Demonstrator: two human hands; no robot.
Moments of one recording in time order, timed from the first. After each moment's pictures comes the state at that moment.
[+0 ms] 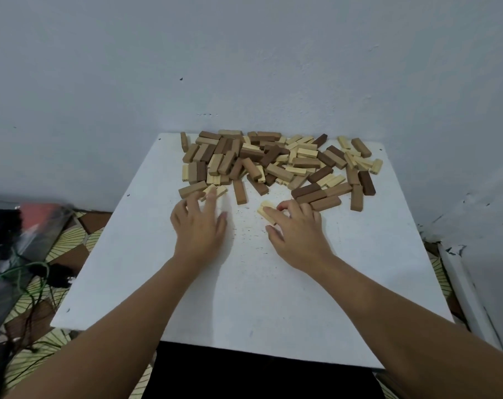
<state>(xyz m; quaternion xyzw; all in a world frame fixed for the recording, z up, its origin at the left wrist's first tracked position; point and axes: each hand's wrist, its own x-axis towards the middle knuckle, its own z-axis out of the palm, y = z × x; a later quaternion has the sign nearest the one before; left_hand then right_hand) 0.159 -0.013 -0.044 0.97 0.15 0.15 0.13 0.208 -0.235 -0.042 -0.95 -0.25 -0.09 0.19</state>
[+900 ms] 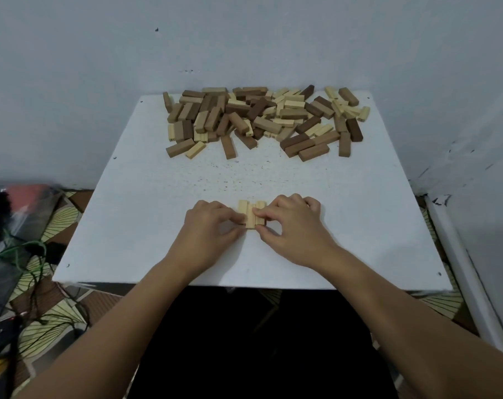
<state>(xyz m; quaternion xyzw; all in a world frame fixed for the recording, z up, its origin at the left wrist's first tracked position) 0.061 -0.053 -0.014 0.96 0.00 0.01 0.28 0.114 -0.262 -0.038 -0.92 -0.26 0.00 0.28</state>
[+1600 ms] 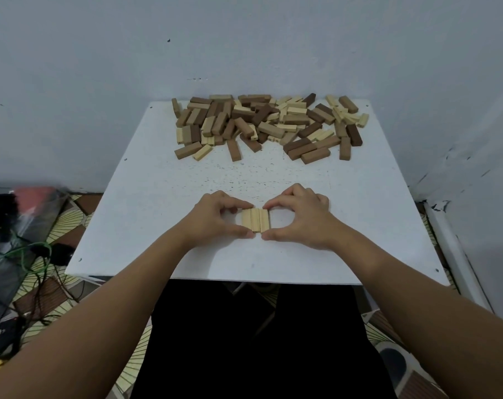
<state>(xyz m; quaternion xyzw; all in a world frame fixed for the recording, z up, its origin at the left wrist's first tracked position) 0.087 -0.037 -0.004 0.92 0.01 -0.10 0.39 0.135 -0.277 -0.021 -0.92 -0.24 0.11 0.28</state>
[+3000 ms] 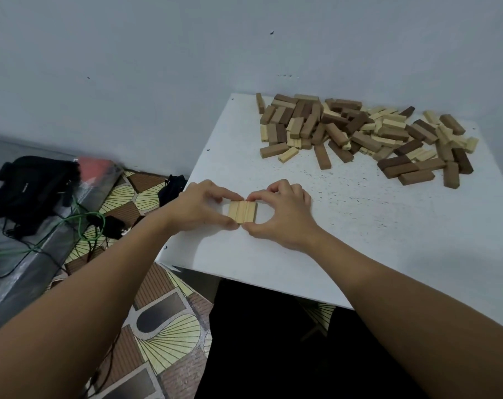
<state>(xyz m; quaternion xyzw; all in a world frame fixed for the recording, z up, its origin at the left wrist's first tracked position) 0.061 0.156 0.002 0.91 0.09 -0.12 0.40 0.125 -0.066 -0.035 -0.91 -0.29 0.06 0.28</state>
